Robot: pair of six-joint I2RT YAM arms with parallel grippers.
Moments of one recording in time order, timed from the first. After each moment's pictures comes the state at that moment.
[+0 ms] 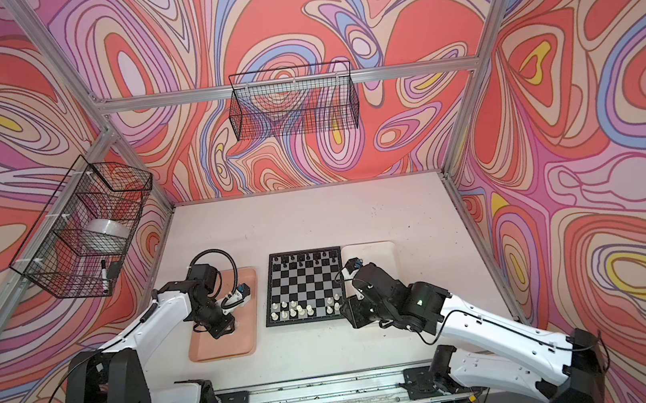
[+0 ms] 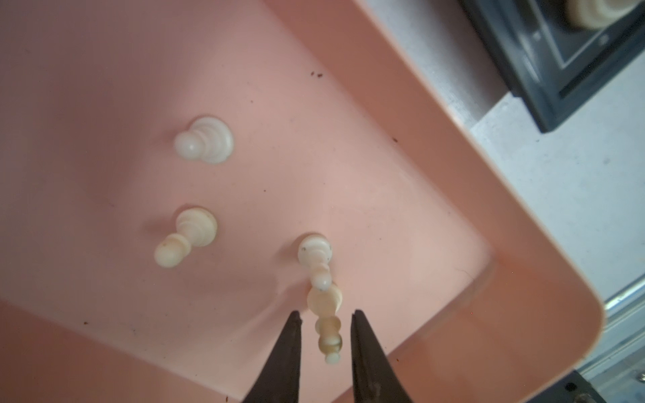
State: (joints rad) left arm -0.09 1.34 0.74 -0.93 0.11 0.71; right arm 0.90 0.95 0.79 -0.69 -0.07 0.65
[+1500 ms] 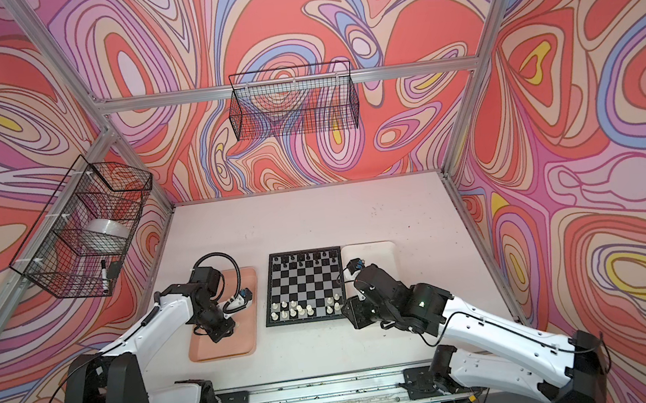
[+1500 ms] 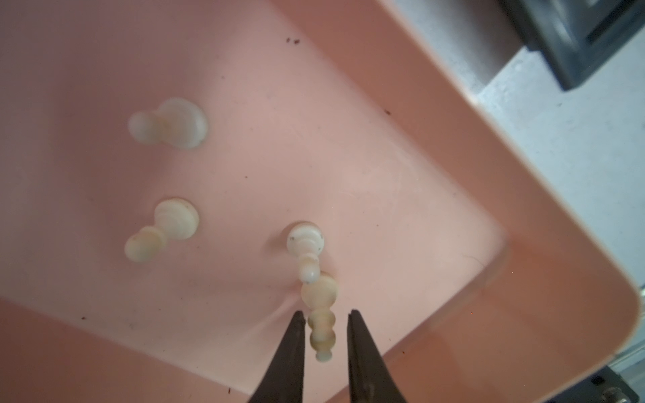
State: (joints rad) left arm -0.12 1.32 0.71 -0.92 0.06 0.73; right arm 0.90 0.93 0.77 -0.69 -0.05 0.65
